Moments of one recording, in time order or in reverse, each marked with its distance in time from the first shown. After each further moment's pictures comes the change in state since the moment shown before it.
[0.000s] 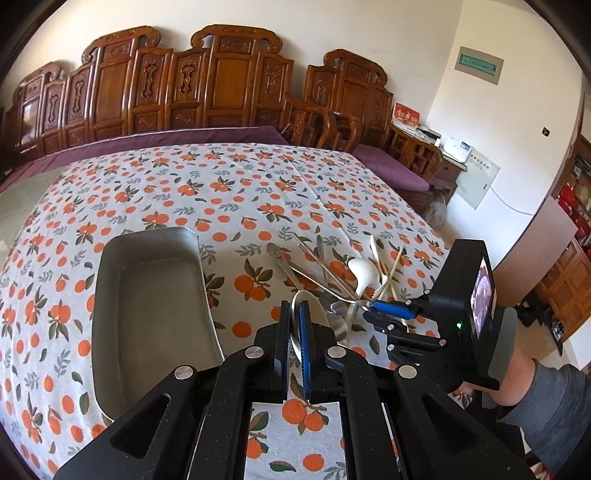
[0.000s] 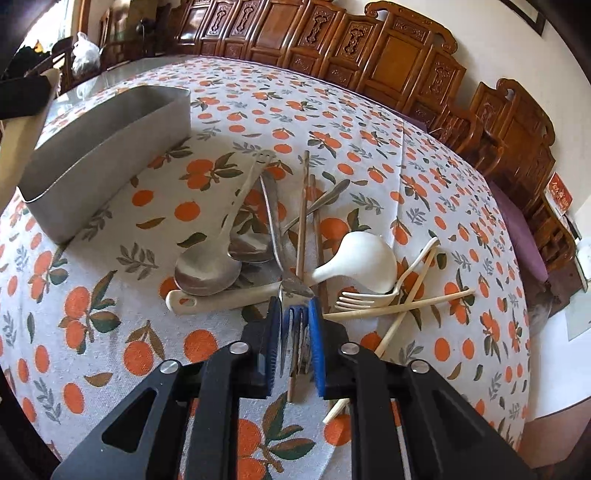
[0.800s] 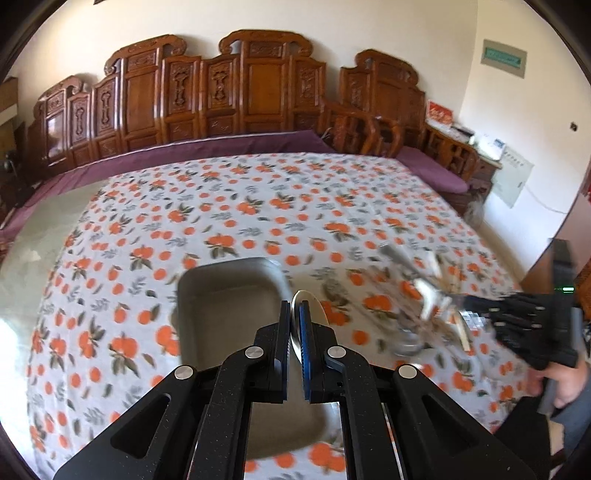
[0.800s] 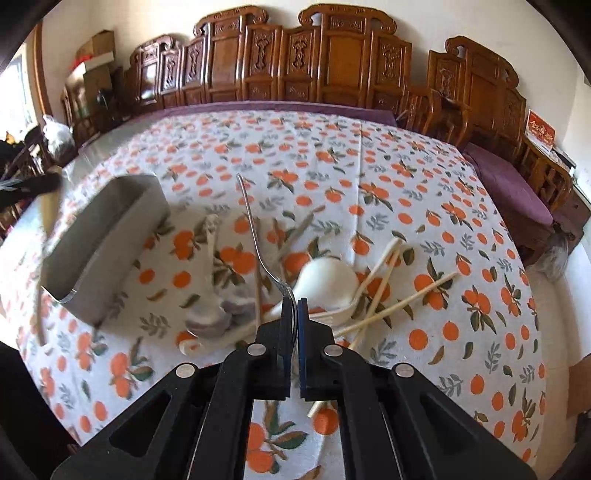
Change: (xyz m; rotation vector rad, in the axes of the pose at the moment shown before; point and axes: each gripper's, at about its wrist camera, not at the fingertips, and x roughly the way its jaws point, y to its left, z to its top) left arm -0.004 0.064 0.039 0.022 0.020 0.179; right arm -0.046 -0.046 0.012 0.278 -0.097 0.088
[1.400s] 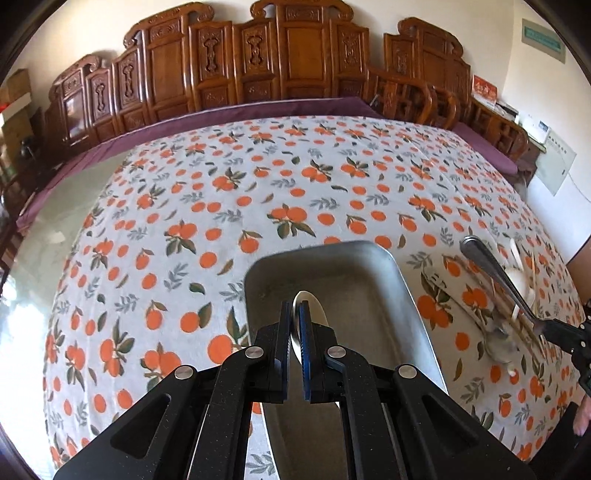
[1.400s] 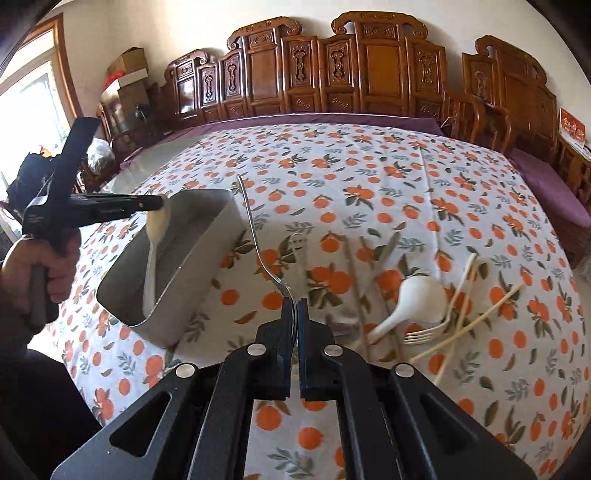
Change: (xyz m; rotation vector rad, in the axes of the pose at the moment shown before) left arm 0.069 0.062 0.005 -0.021 0.122 0.116; right arm 0.000 0.054 0.009 0.012 -0.032 0.174
